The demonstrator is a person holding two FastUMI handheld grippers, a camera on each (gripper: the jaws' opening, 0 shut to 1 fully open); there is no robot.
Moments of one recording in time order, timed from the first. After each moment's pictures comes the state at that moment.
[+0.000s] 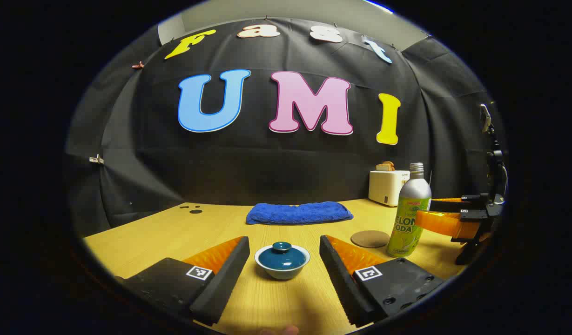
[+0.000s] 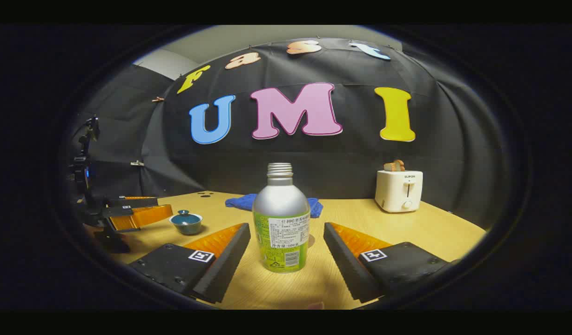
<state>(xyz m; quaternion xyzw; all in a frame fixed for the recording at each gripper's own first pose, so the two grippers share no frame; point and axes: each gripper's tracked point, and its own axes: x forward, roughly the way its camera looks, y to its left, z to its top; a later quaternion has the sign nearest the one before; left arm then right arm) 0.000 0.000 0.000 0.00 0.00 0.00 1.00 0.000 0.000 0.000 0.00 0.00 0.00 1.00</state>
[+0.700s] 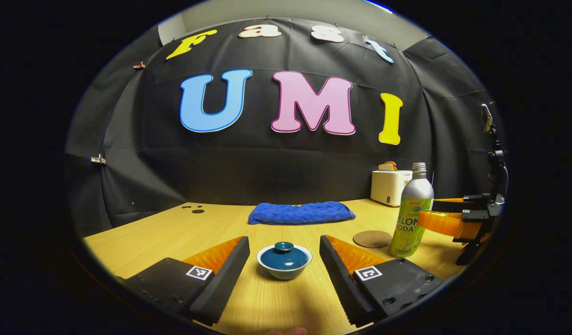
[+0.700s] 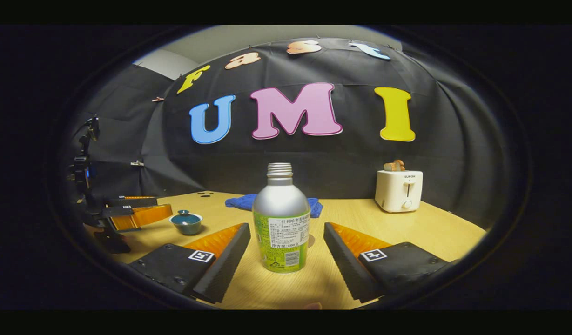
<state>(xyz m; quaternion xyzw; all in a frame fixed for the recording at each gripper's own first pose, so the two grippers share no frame) 0.001 0.001 -0.001 0.00 0.00 0.01 1.00 0.001 -0.002 -0.001 0.00 0.00 0.00 1.00</state>
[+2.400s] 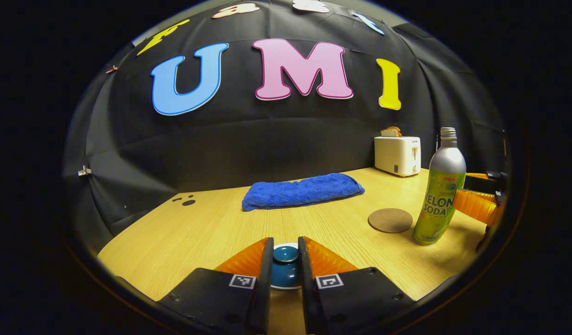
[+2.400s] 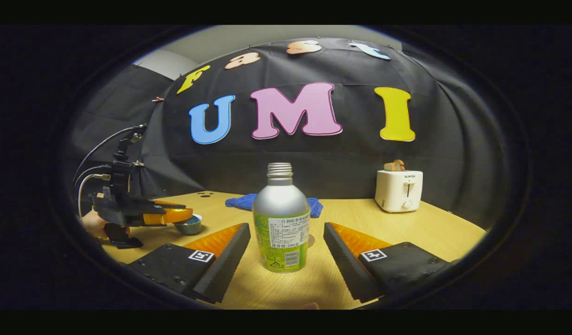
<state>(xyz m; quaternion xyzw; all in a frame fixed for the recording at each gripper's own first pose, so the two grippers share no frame) 0.063 0.005 -0.029 0.04 0.09 -0.01 0.99 0.003 -0.003 -0.002 0.00 0.00 0.00 1.00</state>
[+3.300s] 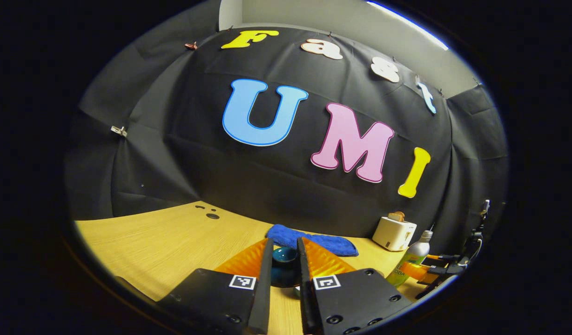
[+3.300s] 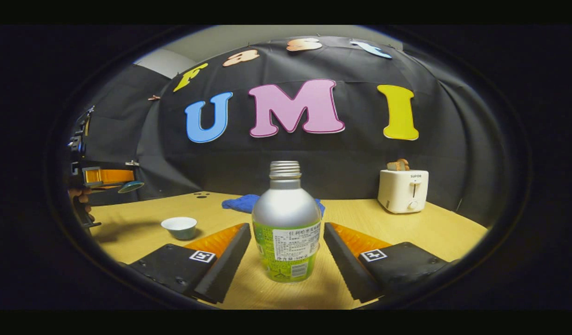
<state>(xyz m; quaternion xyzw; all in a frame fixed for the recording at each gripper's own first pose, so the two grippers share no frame) -0.023 0.093 0.068 -0.15 -0.06 0.02 0.99 0.037 0.003 -0.006 0.00 0.00 -0.01 1.00</state>
